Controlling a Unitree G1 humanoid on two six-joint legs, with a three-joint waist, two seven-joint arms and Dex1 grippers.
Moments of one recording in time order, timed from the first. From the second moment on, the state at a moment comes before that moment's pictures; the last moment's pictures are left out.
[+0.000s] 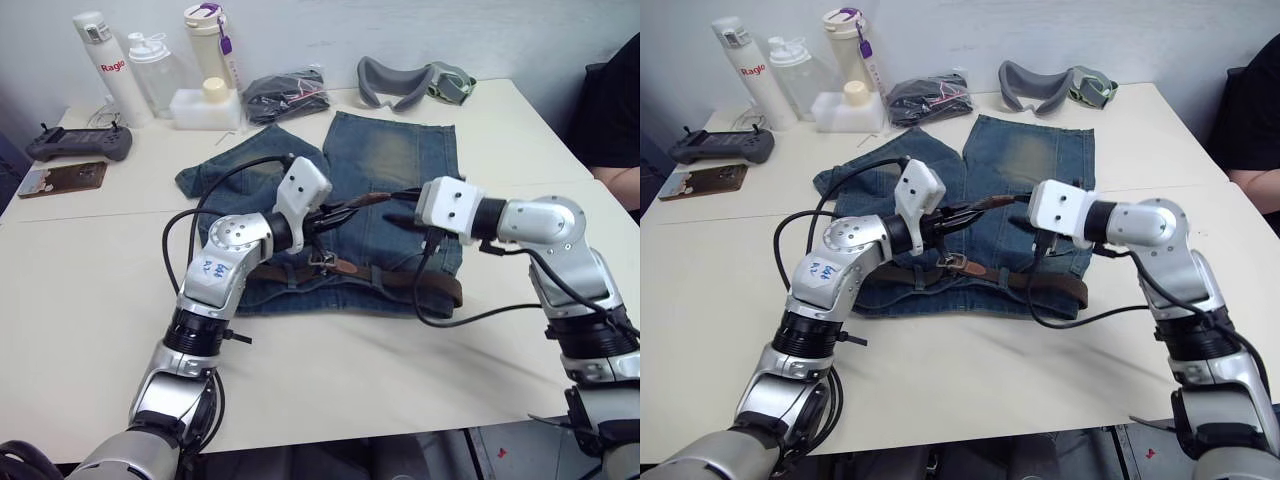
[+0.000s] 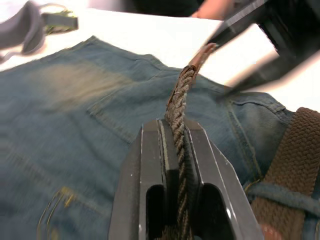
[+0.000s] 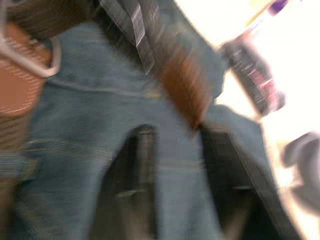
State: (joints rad) left arm -0.73 0.26 -0.08 -0.02 -0.24 0.59 -0.60; right arm -0.64 -0.71 0.13 -0.03 0.03 0.13 0.98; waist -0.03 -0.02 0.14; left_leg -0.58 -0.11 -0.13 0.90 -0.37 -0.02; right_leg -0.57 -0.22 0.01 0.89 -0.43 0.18
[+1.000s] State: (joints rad) left arm -0.64 0.14 0.41 -0.15 -0.75 1.10 -0.19; right arm -0.55 -0.38 0.28 -0.16 0.25 0.65 0.77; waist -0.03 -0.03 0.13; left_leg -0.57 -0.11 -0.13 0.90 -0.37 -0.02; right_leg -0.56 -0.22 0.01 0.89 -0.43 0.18
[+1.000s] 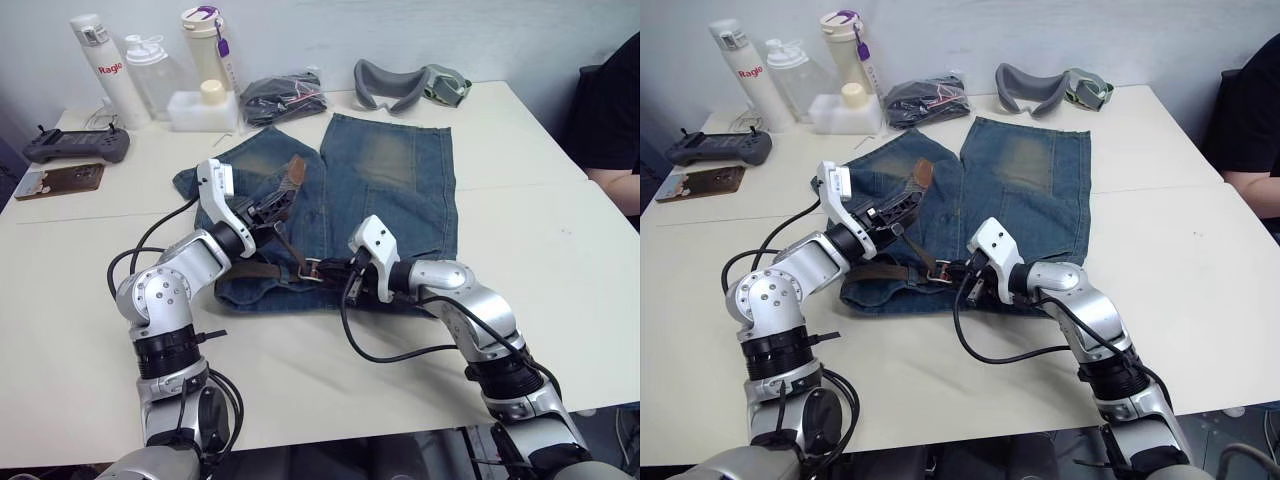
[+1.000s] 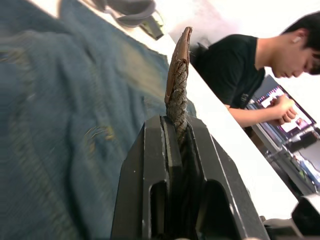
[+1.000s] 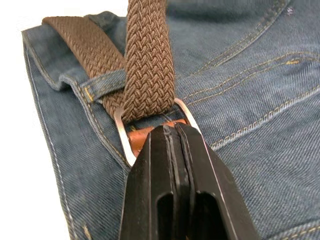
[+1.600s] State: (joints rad) left arm -0.44 0.23 0.43 -0.23 -0.88 1.06 -0.21; right arm -0.62 -0.47 0.20 -0.13 0.37 0.70 0.92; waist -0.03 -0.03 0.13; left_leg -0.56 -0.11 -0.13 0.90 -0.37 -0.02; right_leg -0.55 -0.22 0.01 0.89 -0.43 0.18
